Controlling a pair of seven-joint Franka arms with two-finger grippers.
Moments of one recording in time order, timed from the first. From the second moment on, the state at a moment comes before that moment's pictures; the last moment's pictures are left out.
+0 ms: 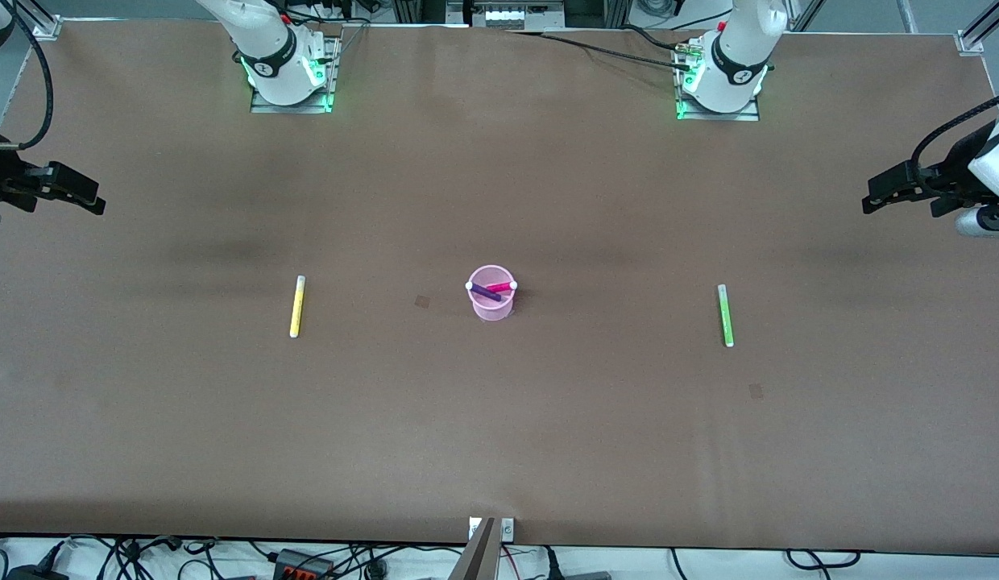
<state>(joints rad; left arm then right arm) -0.03 0.03 0.08 -1.60 -0.04 1.55 0.06 -0.02 0.00 -0.06 -1.67 -0.02 1.65 -0.06</state>
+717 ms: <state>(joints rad) -0.03 0.03 0.08 -1.60 -0.04 1.55 0.06 -0.02 0.00 -0.04 -1.67 -0.02 1.66 -0.06</state>
